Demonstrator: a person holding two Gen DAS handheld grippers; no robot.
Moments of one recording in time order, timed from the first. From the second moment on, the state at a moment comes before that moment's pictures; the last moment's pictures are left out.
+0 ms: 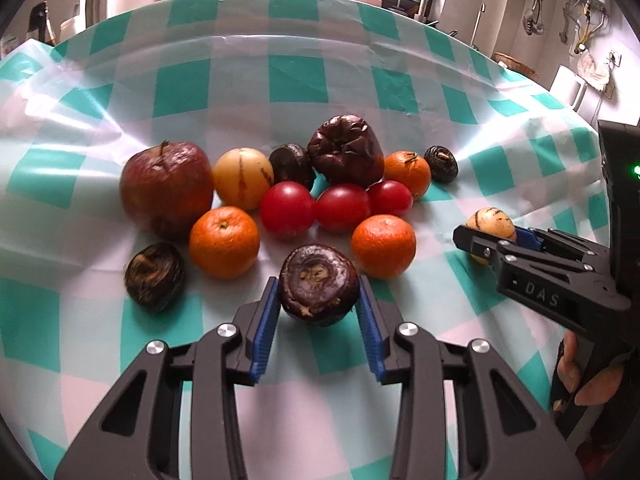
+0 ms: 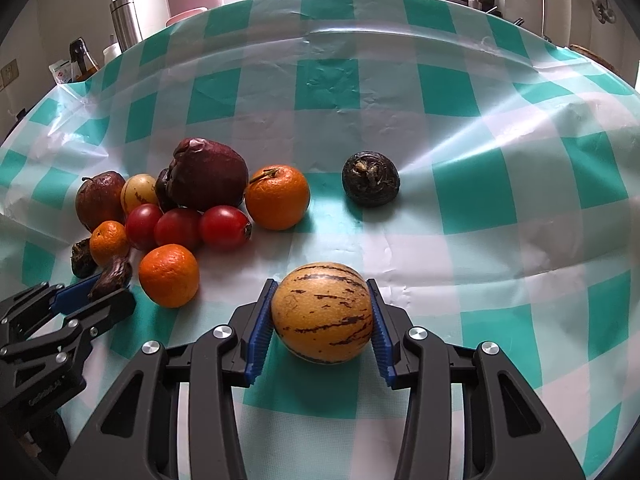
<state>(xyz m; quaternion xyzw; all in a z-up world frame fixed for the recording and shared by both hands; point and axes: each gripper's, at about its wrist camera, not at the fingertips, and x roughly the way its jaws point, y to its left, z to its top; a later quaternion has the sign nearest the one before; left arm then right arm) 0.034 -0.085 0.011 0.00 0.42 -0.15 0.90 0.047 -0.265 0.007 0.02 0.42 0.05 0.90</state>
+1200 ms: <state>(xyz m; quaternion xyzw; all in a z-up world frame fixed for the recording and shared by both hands) -0.131 -0.182 0.062 0.10 0.37 -0.24 0.89 -0.237 -0.399 0.049 0.08 0.33 -0.02 0.94</state>
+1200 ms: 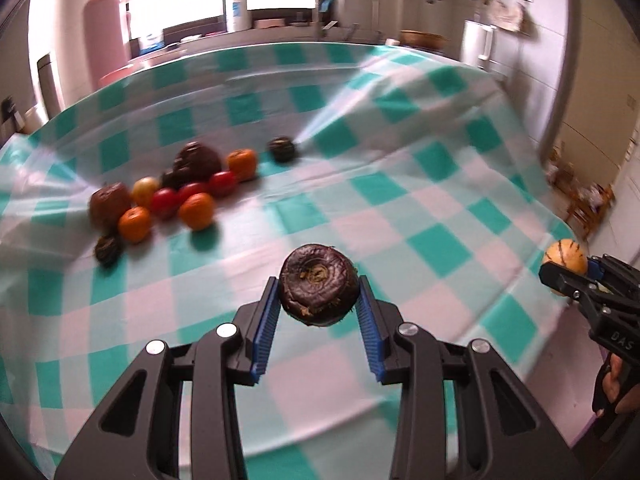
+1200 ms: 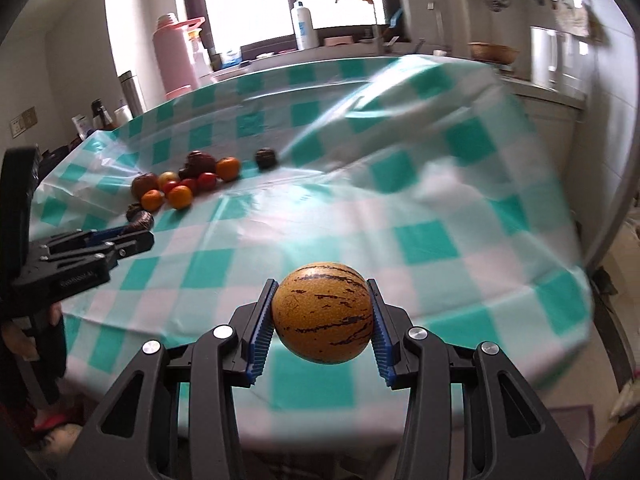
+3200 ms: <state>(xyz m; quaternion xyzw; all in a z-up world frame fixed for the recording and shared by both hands) -0.310 -0.446 -0.156 0.37 0.49 -0.52 0.59 -0.308 -0.574 -0.173 0.13 0.56 -0.21 0.79</state>
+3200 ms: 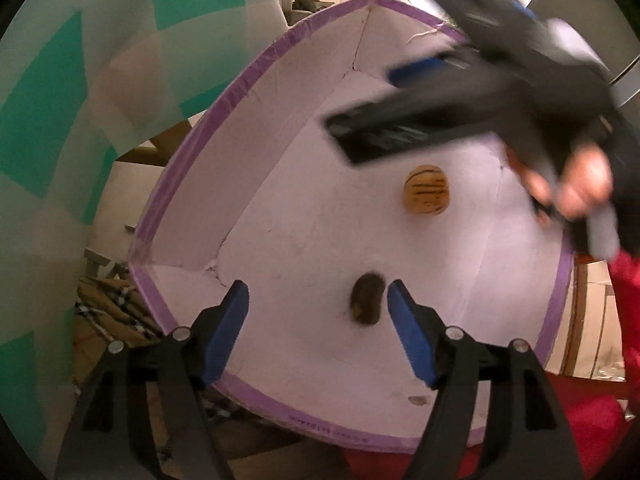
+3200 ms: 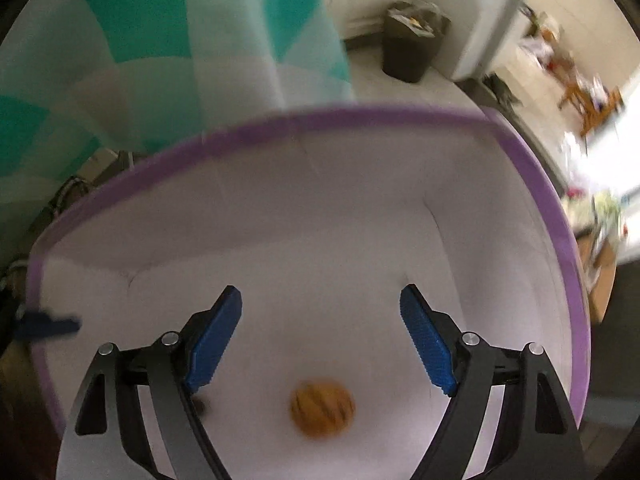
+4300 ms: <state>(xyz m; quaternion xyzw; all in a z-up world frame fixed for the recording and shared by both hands) -0.285 -0.294 0.040 0.12 0.20 -0.55 0.80 -0.352 -0.460 0.078 0.04 0.24 -0.16 0.96</state>
